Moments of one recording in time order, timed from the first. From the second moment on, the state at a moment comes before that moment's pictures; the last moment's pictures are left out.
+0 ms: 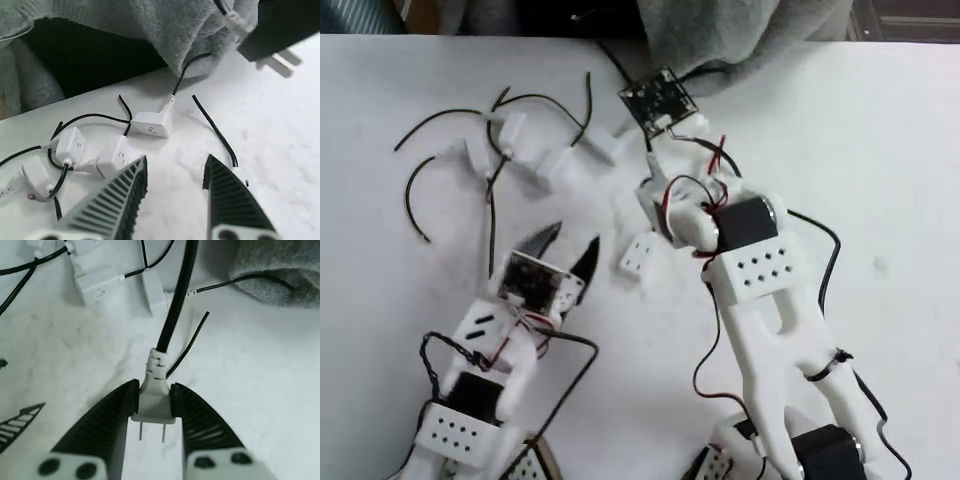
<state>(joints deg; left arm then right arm) 14.4 -88.9 97.8 17.5 -12.3 -22.3 -23.7 18.3 59.6 16.3</state>
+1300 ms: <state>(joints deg) 24.9 -88.9 97.8 6.4 -1.9 -36.0 -49.0 41.9 42.0 16.0</state>
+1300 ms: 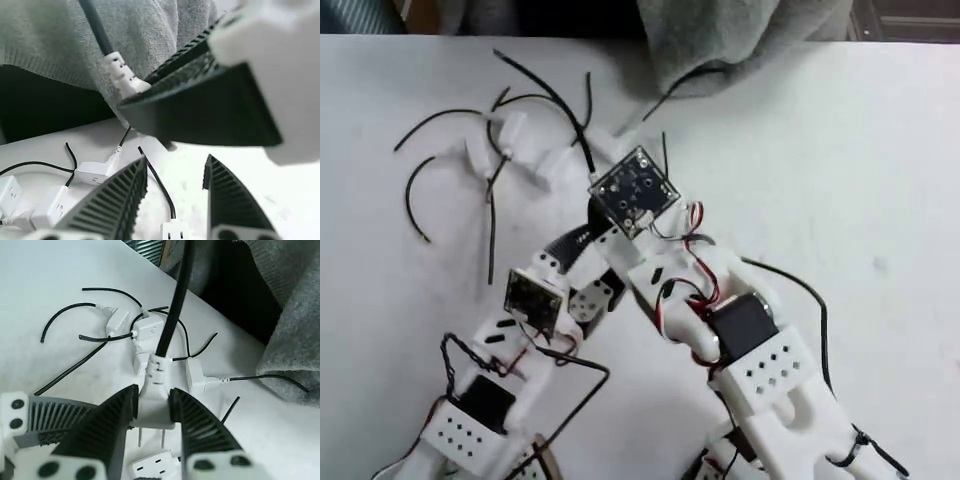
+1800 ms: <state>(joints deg) 21.3 -88.9 97.8 6.4 -1.8 -37.1 -64.4 46.9 54.9 16.4</state>
